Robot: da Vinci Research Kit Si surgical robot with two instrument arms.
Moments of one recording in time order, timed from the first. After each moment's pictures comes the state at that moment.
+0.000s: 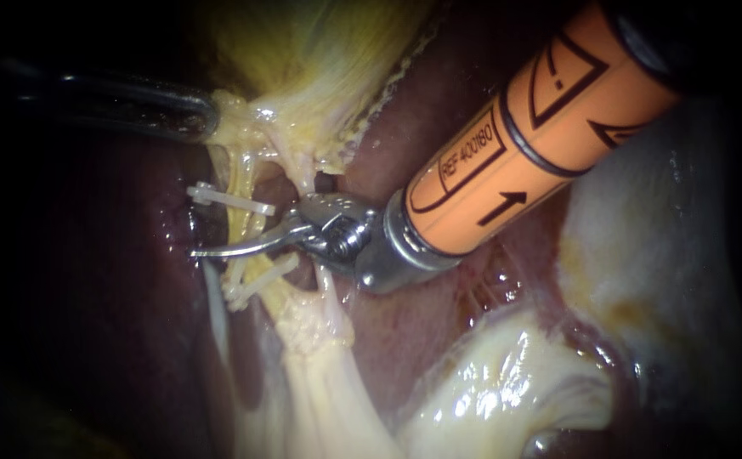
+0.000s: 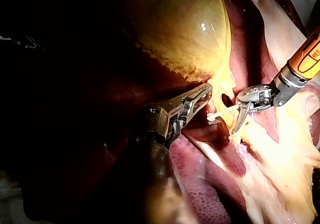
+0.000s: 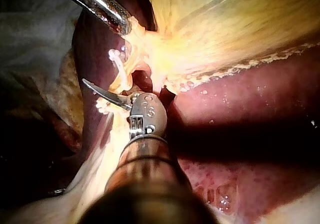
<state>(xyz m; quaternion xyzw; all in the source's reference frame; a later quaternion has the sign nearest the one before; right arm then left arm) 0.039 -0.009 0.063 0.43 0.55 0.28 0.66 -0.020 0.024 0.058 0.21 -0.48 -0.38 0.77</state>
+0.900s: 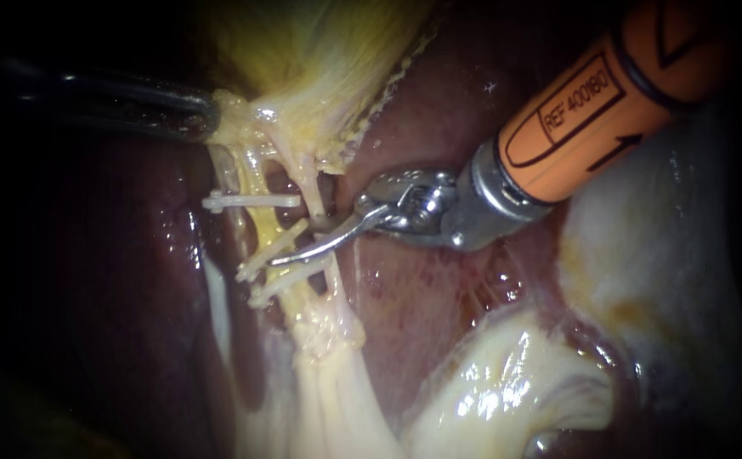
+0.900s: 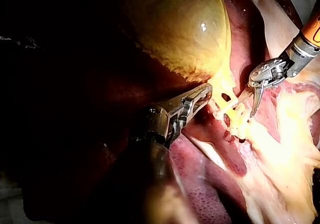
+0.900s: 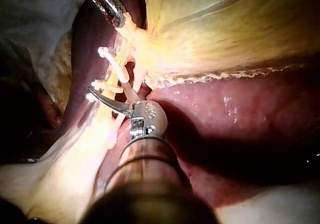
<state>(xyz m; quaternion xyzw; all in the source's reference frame) 0.033 -0.006 0.061 0.45 0.46 0.23 0.74 -0.020 0.024 0.058 0.21 -0.48 -0.38 0.77</state>
